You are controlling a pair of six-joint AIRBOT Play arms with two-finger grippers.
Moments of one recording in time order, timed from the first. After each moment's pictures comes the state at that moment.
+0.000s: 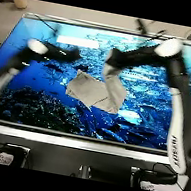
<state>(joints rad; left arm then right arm) -0.16 -1.54 1.51 0.86 -0.78 -1.58 0.33 -1.65 1.80 -0.81 1.15 1.50</state>
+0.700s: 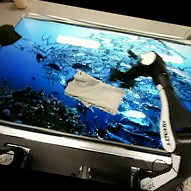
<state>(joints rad) 0.16 -1.11 1.41 1.13 -1.06 -1.51 0.17 -1.79 1.73 -1.10 1.42 1.65</state>
